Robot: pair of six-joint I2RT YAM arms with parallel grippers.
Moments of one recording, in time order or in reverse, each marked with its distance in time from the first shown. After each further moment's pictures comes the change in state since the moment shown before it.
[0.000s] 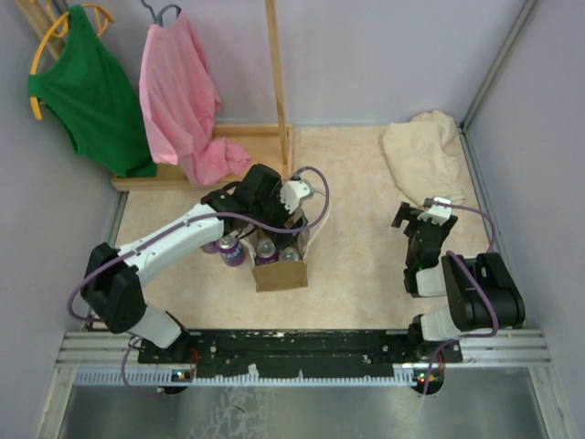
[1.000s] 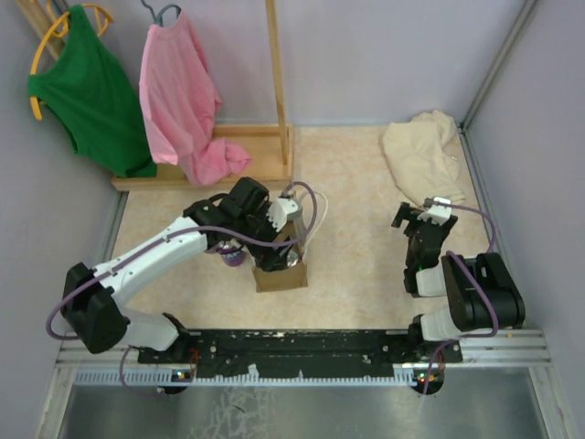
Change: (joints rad) left arm -0.011 -0.137 -0.074 -0.196 0.151 -0.072; right arm 0.000 0.000 0.000 0.000 0.000 0.000
